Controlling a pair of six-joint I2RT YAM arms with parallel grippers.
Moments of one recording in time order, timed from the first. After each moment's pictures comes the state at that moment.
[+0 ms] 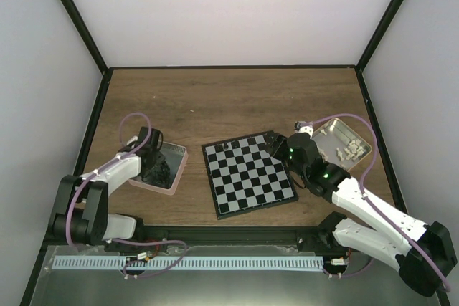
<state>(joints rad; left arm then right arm) -0.21 1.34 0.59 -0.43 -0.25 -0.97 0.68 0.90 0.59 -0.22 0.27 0.89</state>
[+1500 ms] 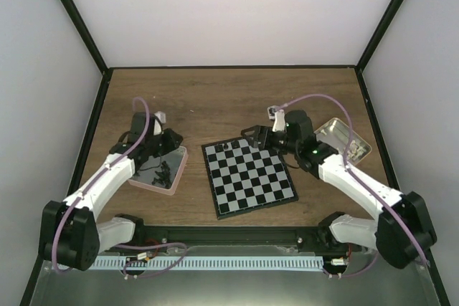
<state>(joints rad) -0.22 1.18 0.70 -0.35 0.26 -0.66 0.54 1.14 0.73 -0.05 -0.33 0.65</state>
